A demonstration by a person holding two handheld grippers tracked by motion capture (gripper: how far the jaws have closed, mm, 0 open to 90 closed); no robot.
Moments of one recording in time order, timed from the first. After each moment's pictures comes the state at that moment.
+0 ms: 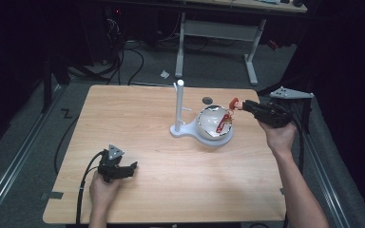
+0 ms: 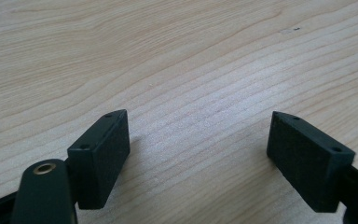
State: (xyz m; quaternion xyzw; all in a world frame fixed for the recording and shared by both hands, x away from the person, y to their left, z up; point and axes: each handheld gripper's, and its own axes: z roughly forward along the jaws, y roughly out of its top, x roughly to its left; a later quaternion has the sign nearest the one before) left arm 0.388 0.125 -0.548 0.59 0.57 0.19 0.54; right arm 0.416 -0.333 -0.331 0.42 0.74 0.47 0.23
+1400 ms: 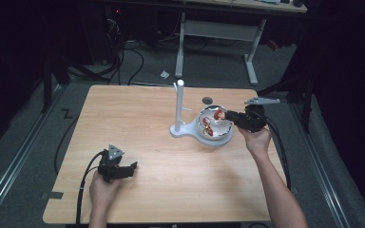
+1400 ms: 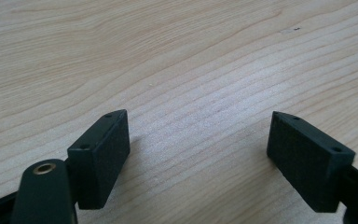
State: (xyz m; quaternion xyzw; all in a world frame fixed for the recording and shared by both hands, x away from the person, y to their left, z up) left arm 0.388 0.125 -0.548 0.59 0.57 0.19 0.54; right arm 0.455 -0.304 -0.402 0.46 0.76 0.44 0.18
